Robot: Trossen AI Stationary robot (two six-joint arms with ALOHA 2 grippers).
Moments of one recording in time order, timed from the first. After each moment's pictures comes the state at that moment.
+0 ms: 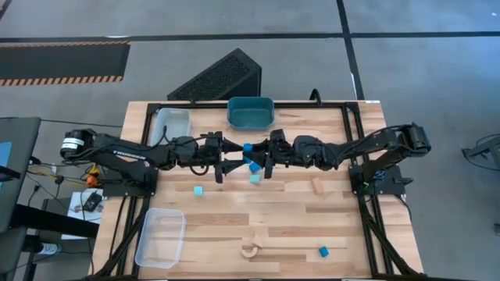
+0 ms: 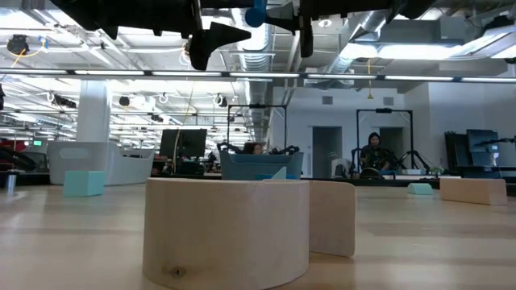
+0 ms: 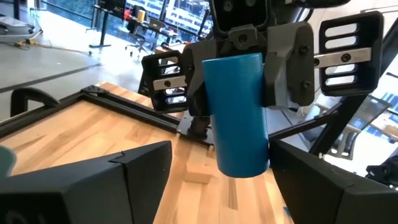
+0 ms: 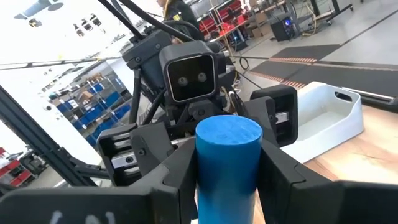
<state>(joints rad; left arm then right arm) 0.03 1.28 0.64 0.62 -0.06 -0.36 0.06 1.50 0.92 0.63 0.18 0.55</state>
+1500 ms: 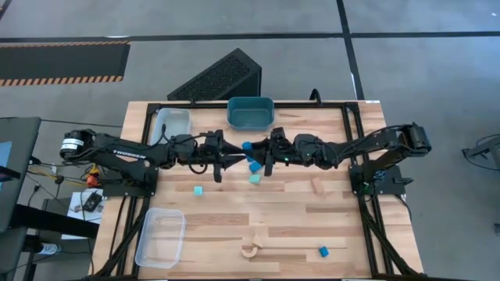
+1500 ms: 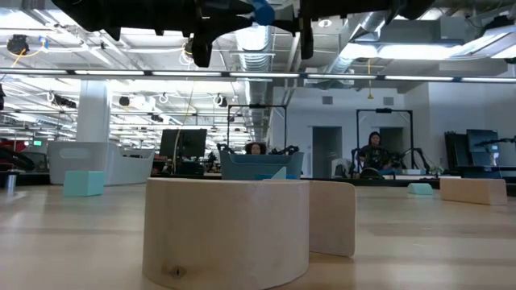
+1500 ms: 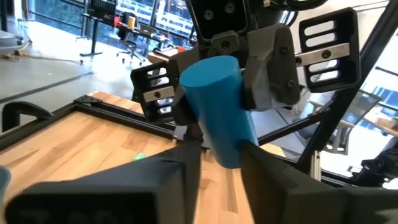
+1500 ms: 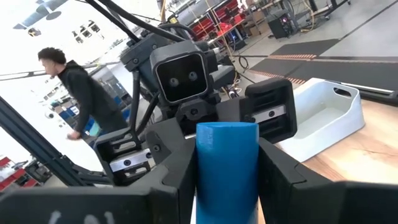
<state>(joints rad) 0.06 1.27 0.64 0.65 -0.01 -0.31 0.06 1.50 0.92 0.63 0.17 0.60</state>
